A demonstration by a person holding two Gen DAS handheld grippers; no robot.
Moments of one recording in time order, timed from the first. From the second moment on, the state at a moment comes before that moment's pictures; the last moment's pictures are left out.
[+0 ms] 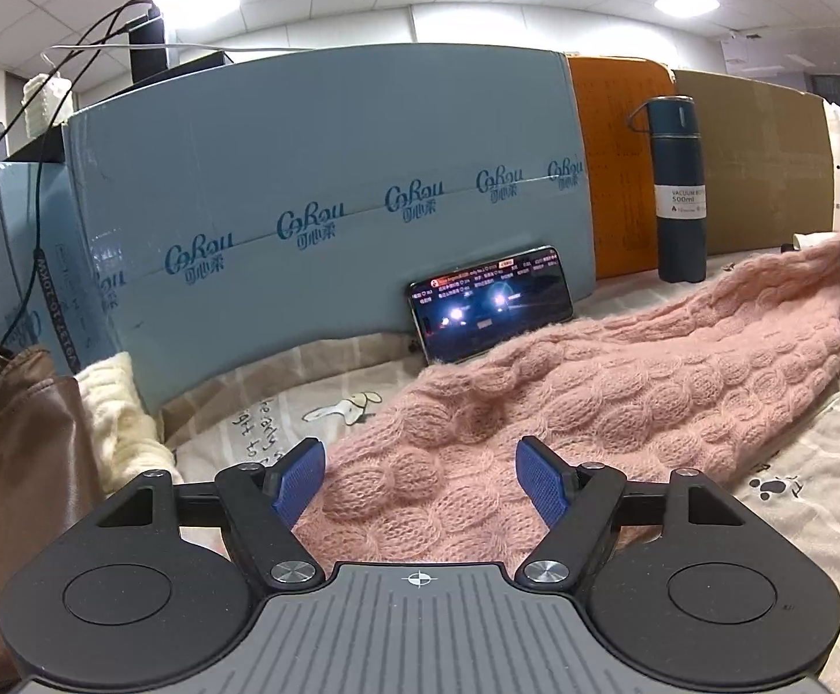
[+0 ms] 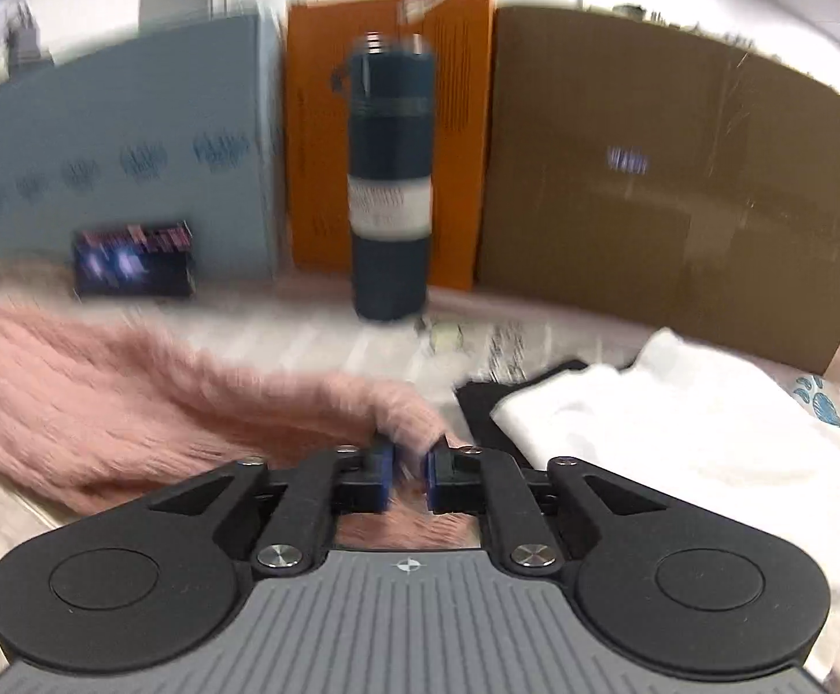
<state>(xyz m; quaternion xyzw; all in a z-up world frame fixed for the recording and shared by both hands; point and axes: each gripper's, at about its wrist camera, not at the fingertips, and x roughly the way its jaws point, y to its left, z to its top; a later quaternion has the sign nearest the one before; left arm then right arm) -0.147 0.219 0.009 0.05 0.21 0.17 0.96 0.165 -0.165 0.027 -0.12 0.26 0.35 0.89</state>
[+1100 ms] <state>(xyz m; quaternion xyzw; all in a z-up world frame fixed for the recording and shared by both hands) -0.153 0.219 0.009 0.03 0.21 0.16 0.97 0.165 -0.173 -0.034 0.40 0.38 0.17 0.82</state>
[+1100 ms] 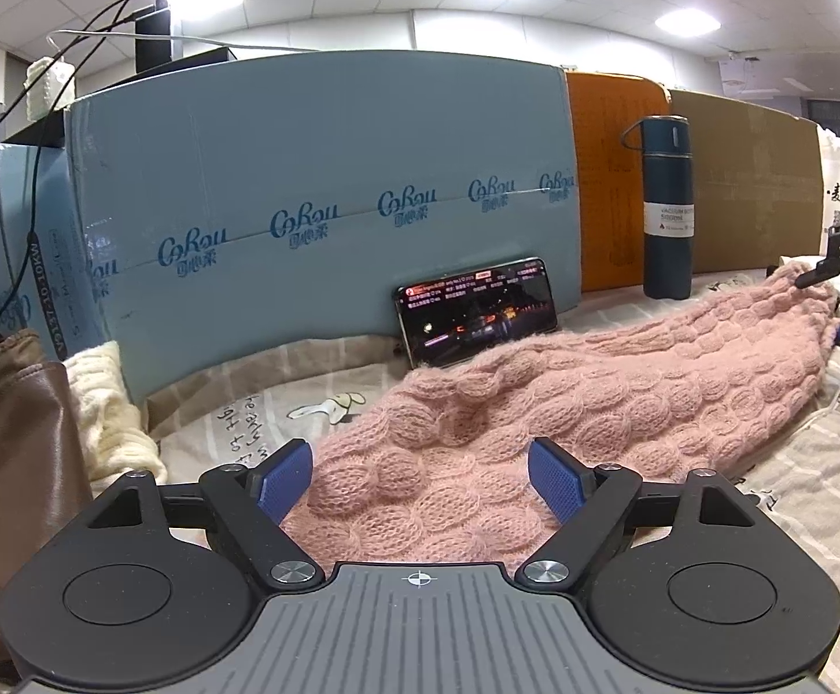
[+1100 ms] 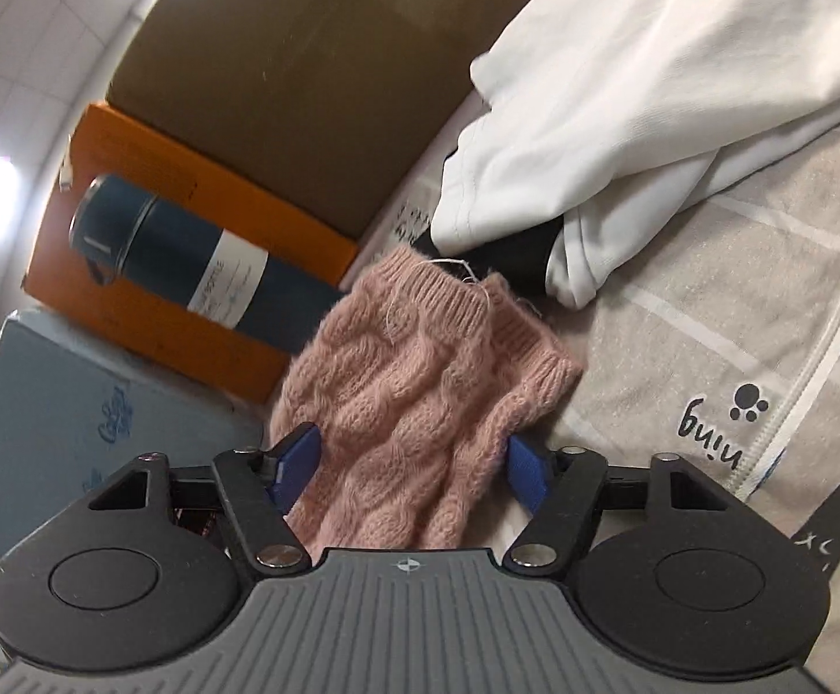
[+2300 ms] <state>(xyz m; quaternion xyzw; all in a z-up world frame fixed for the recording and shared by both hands) -0.157 0.217 0.012 0.03 0.20 0.15 0.97 0.086 -0.228 -0.005 0.25 0.25 0.00 0.93</state>
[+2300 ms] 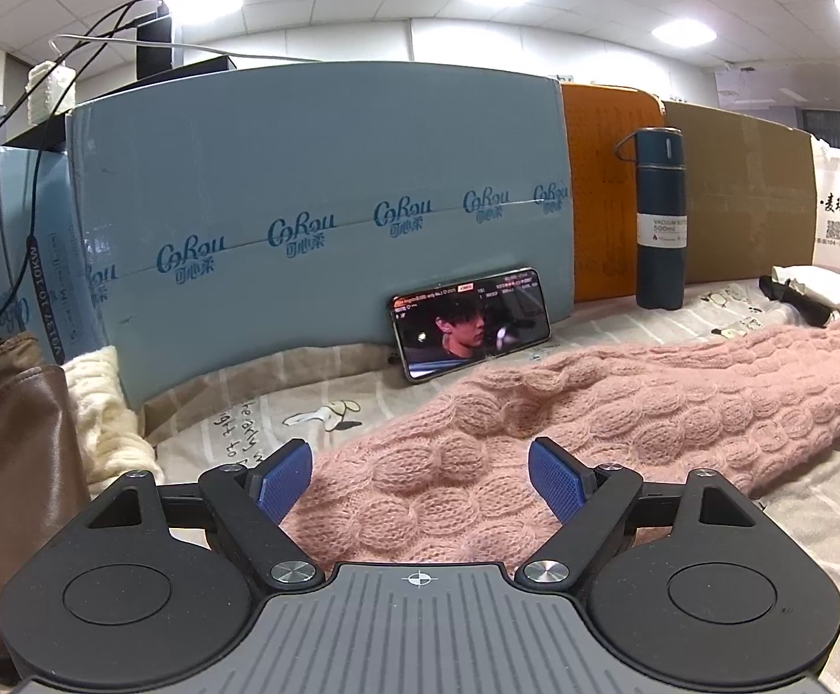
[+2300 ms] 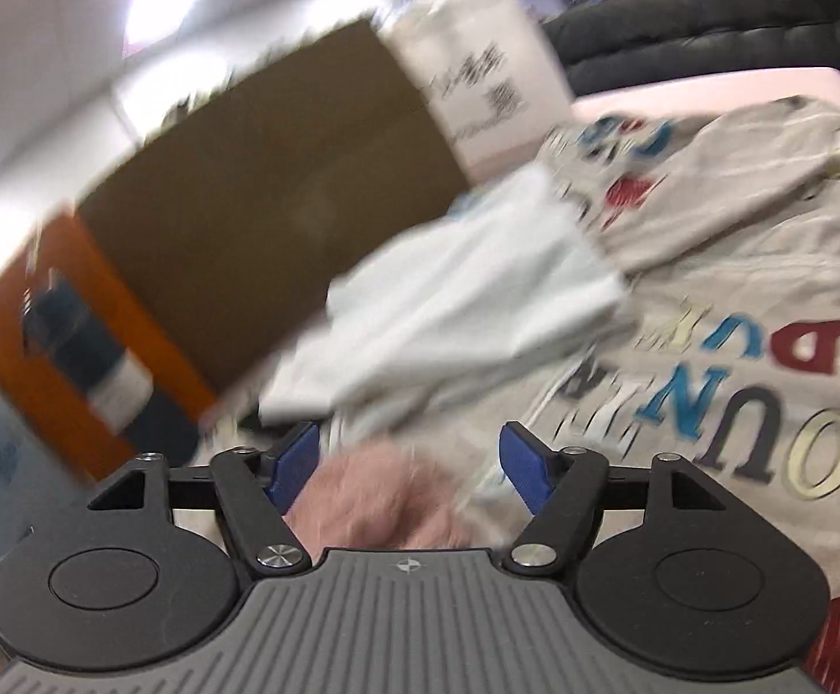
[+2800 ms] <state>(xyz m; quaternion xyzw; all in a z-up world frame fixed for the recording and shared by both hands) -0.156 0.220 0.011 0.03 0.20 0.15 0.97 0.062 -0.216 0.018 0.18 0.22 0.04 0.96</state>
